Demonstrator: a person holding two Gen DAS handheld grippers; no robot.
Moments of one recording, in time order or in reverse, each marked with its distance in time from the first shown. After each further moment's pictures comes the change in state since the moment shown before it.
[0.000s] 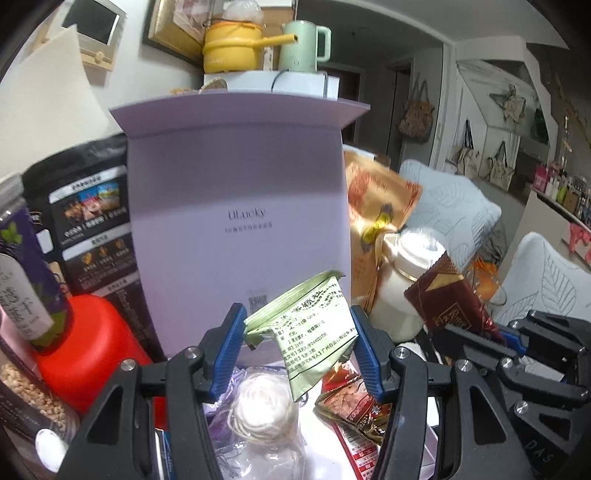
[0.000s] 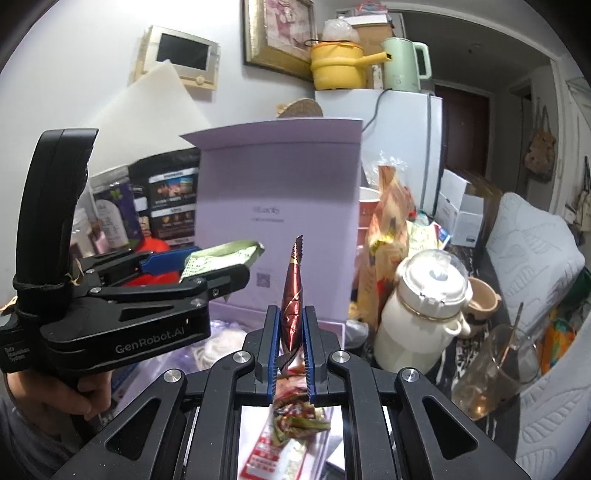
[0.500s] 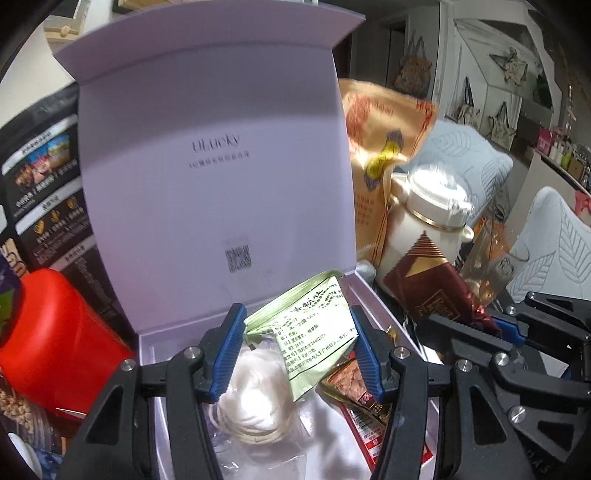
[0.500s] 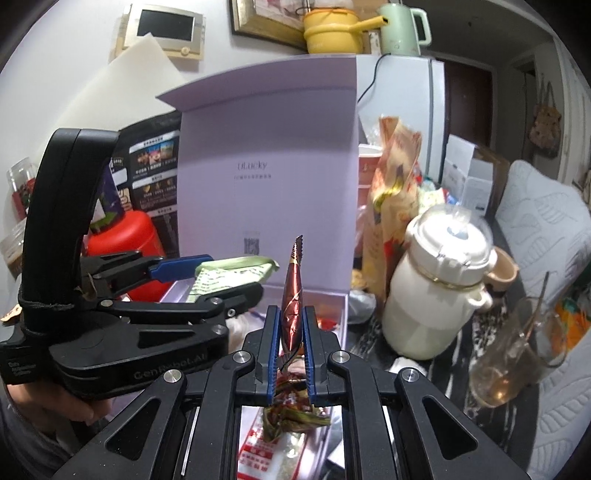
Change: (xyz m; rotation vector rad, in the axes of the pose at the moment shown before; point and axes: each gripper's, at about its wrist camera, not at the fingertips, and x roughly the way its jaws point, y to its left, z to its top) left arm 0.053 -0.009 -0.019 0.052 0.176 -0.002; right arm 0.041 -0.012 -0.017 0.037 0.104 0.042
